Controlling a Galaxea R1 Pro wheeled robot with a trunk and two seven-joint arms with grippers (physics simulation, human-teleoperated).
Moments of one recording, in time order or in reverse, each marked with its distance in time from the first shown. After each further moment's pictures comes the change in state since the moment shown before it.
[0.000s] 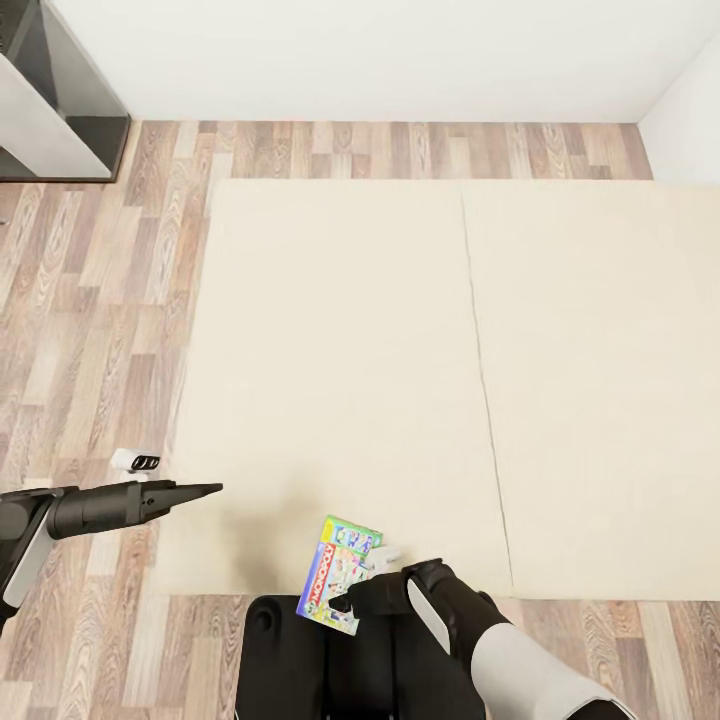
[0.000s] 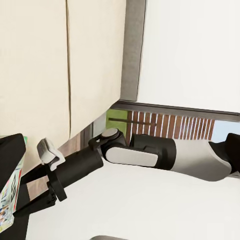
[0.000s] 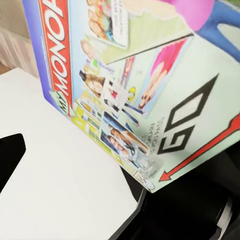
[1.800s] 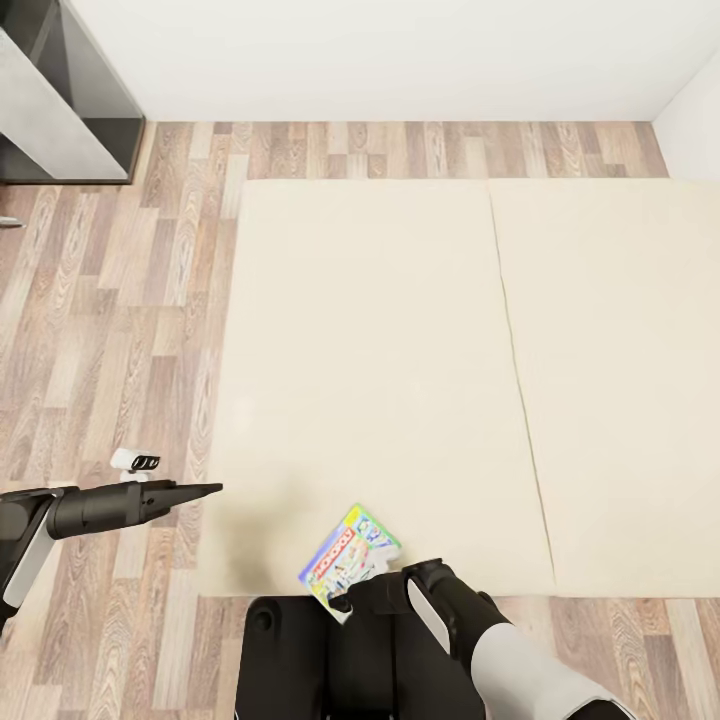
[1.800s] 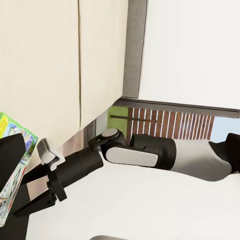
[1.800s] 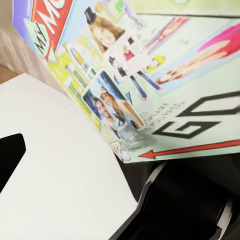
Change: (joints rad) left arm 0.000 0.000 0.000 0.000 0.000 0.000 0.000; right arm 0.000 0.000 0.000 0.000 -0.001 0.000 0.000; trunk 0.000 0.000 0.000
